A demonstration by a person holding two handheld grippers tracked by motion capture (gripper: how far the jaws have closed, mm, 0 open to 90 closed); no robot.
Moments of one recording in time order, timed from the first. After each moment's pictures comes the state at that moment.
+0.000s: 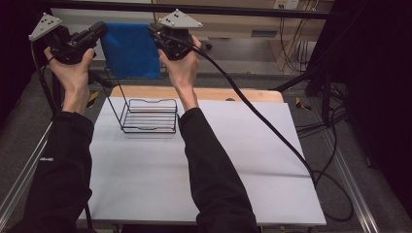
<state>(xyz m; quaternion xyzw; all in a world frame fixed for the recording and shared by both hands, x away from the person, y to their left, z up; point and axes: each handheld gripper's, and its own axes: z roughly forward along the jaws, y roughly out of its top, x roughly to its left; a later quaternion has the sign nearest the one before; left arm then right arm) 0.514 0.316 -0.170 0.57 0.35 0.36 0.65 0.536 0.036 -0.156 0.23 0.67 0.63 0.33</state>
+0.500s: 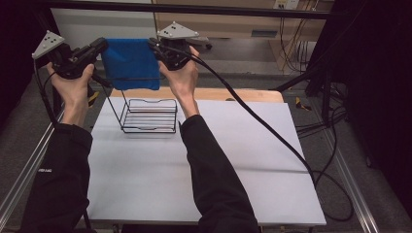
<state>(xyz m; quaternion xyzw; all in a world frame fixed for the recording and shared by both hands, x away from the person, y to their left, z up) 0.504 0.324 -0.203 0.59 0.35 0.35 0.65 0.535 0.040 -0.181 0.23 0.70 0.61 0.30</state>
